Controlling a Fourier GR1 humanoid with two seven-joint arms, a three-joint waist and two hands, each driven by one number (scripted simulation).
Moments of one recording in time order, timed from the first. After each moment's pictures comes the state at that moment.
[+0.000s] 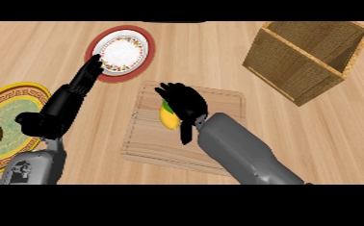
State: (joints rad) left arm -0.19 0.19 0.05 -1.58 -0.06 -0.23 0.02; right arm -0.78 0.00 0.75 -0.82 0.59 0.03 0.21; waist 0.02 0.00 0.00
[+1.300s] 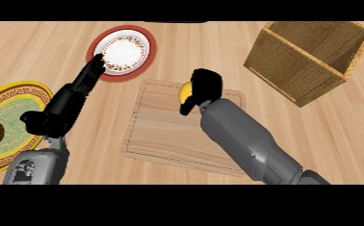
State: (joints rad) left arm -0.20 0.17 0.05 -1.57 -0.08 -0.23 0.02; right arm -0.90 0.00 0.70 -0.65 0.55 -0.28 0.82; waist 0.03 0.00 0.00
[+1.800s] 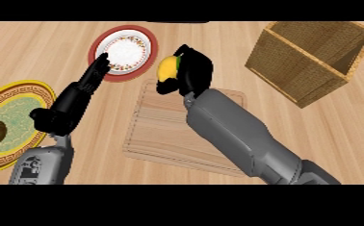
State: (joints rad) left arm -0.21 0.16 0.04 -1.55 -0.09 -0.22 0.02; right arm -0.99 0.00 0.70 -0.83 0.56 -0.62 0.98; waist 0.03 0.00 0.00
